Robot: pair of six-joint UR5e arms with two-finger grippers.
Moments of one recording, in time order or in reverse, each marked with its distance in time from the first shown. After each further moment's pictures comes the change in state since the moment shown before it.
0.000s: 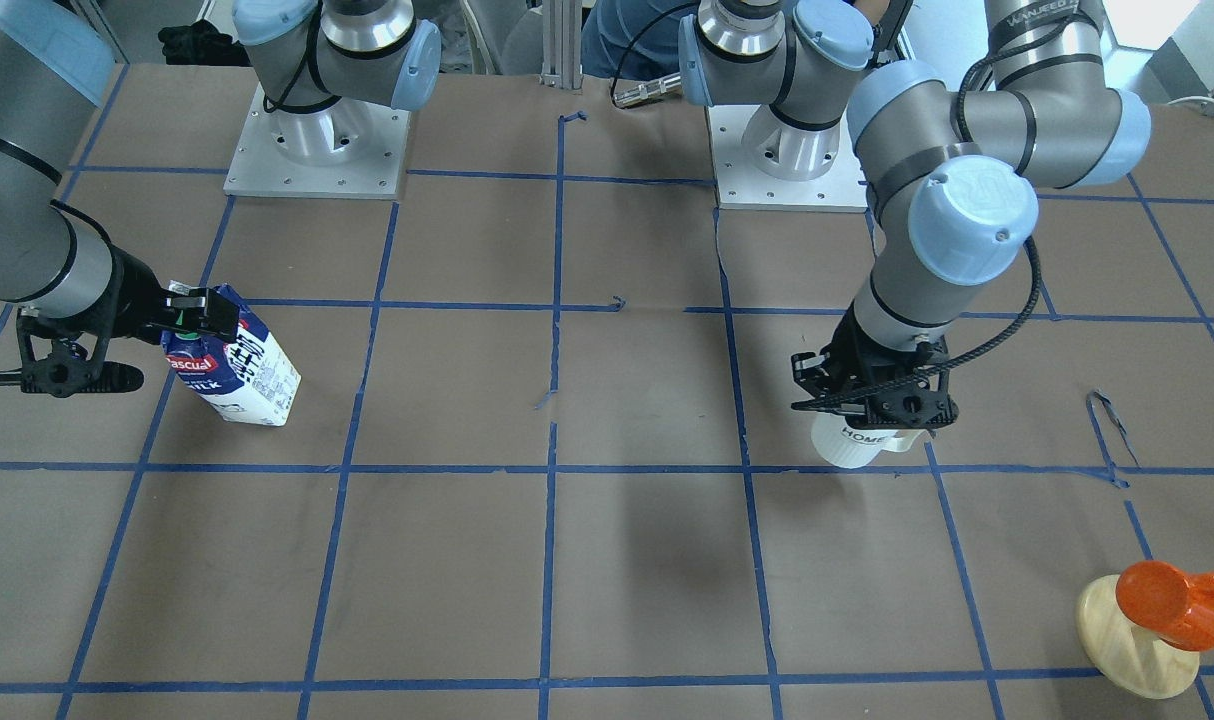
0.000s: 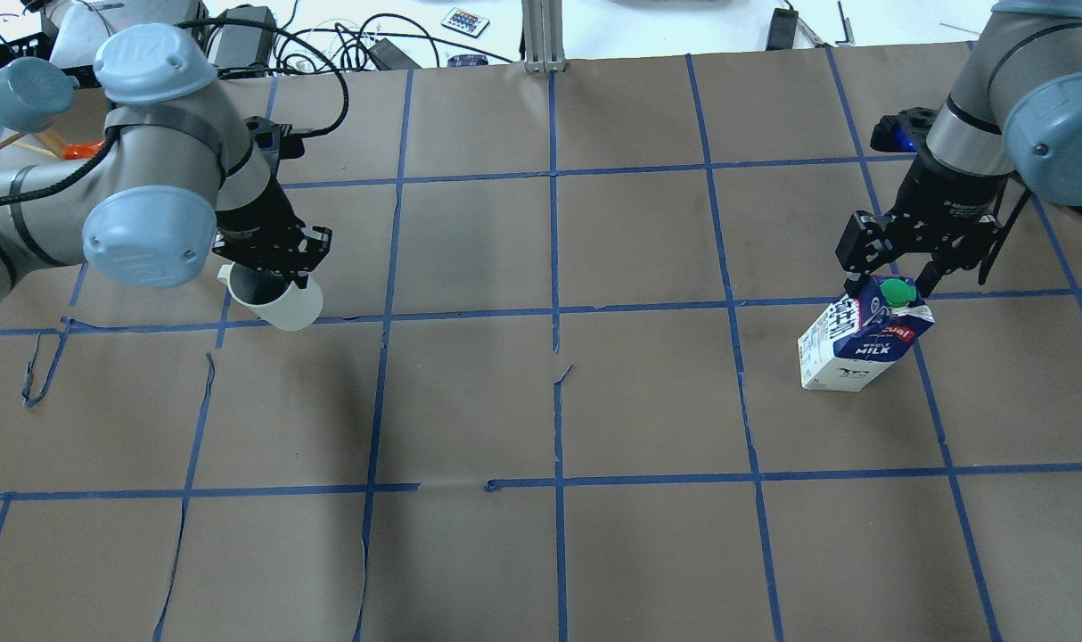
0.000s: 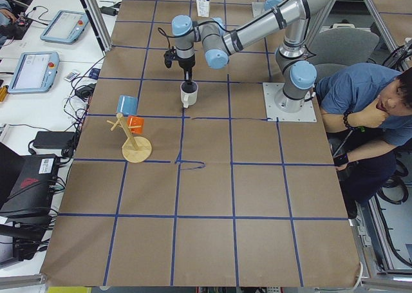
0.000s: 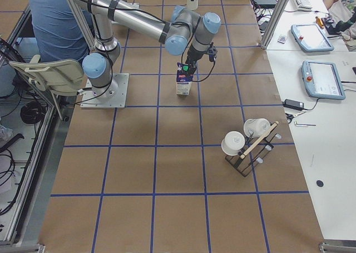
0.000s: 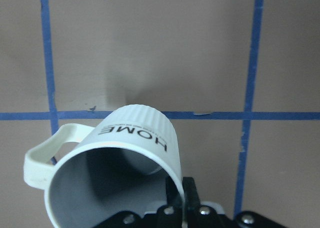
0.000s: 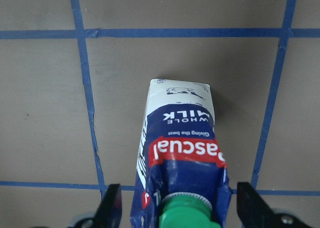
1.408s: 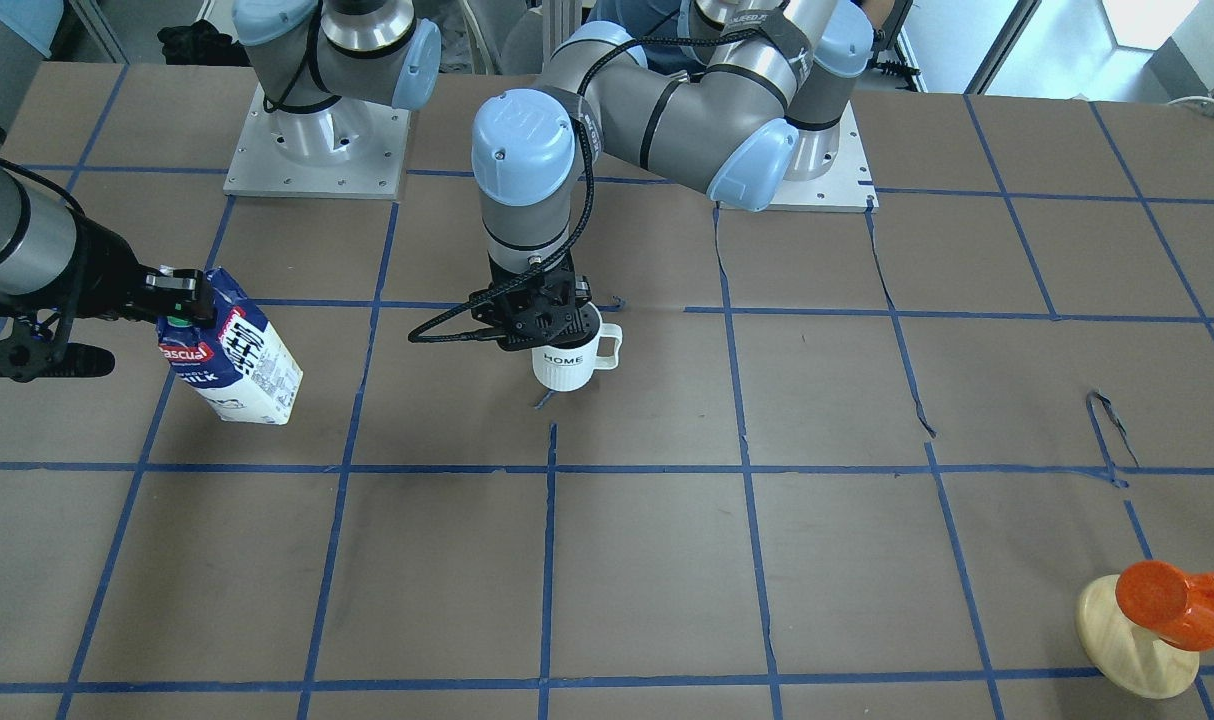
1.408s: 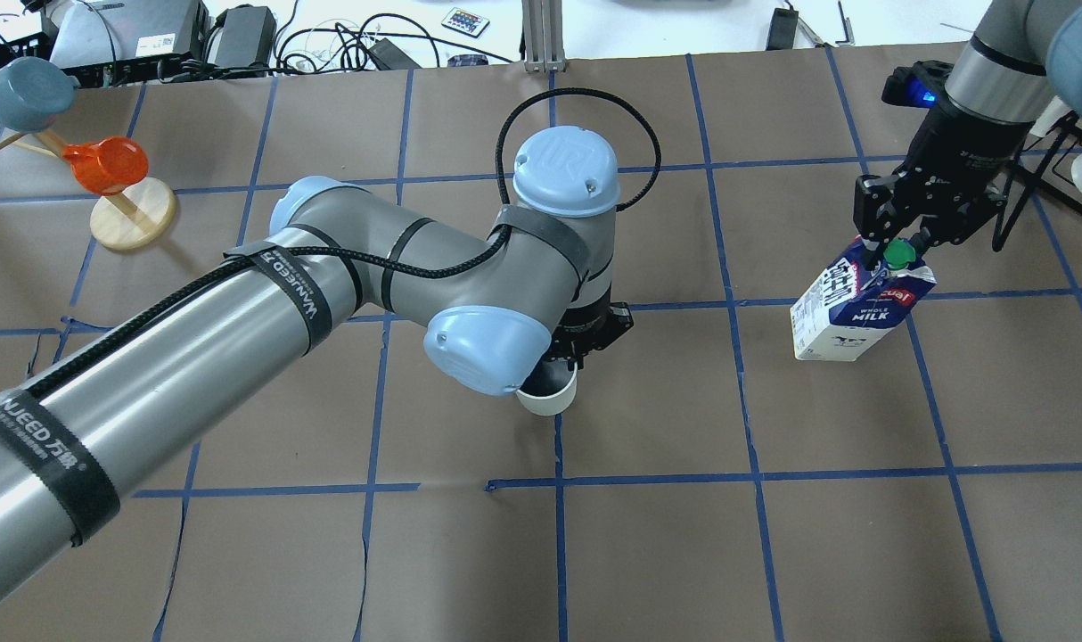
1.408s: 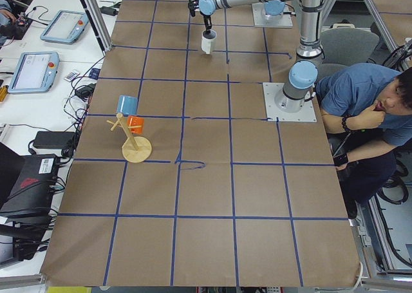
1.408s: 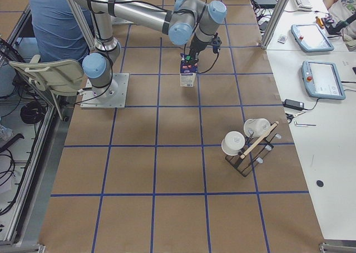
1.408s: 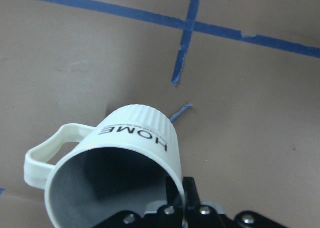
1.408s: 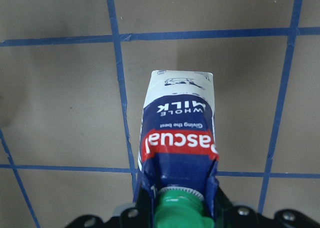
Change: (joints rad) left arm -0.536 -0.142 0.067 0.051 -0.105 -0.745; right arm 0.020 0.002 -0.140 0.160 0.068 0.044
